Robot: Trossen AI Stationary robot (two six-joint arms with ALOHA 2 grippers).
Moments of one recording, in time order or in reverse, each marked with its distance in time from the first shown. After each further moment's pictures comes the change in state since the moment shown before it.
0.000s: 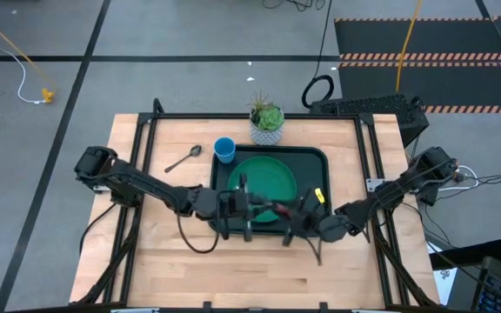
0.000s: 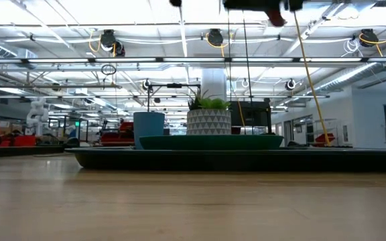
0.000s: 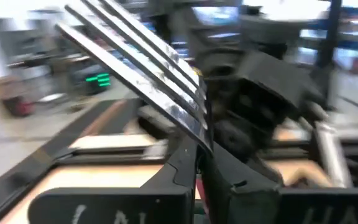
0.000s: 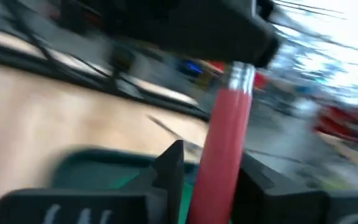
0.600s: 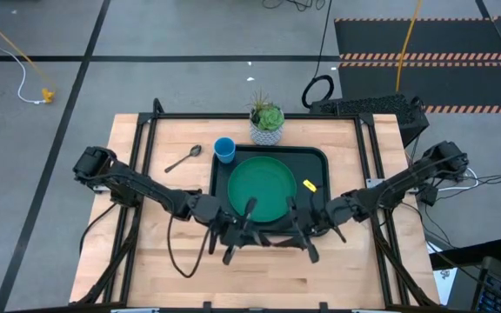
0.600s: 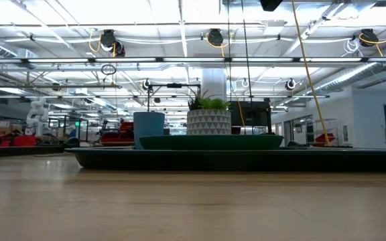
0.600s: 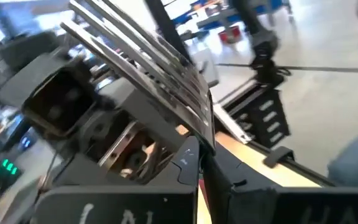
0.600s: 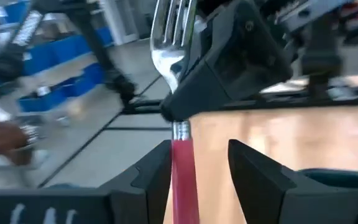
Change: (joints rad) left arm -0.033 -0.009 0.000 -0.071 0.467 0.380; right arm -0.086 -0.153 0.000 -0.126 -0.880 0.592
